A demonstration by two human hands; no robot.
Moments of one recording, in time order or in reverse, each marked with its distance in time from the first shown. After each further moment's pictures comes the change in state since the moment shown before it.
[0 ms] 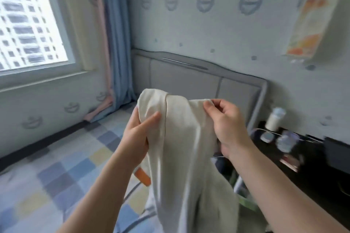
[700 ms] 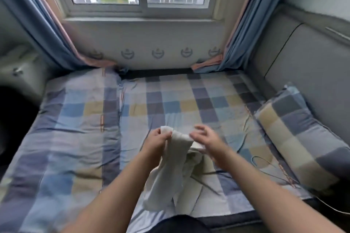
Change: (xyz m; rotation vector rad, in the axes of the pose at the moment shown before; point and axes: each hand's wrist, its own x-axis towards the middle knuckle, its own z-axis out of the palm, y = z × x) left_hand -0.076 -0.100 -0.215 0.154 1.010 -0.368; right_hand -0.011 0.220 0.230 -0.211 -1.180 0.615
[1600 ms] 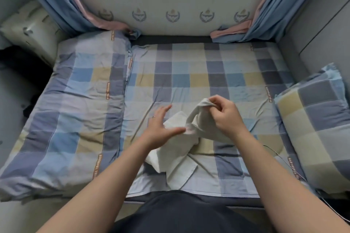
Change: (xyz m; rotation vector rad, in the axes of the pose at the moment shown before) left_hand 0.027 -0.031 0.064 0.683 0.013 0.111; right_hand 0.073 -0.002 -0.115 -0.469 0.036 -0.409
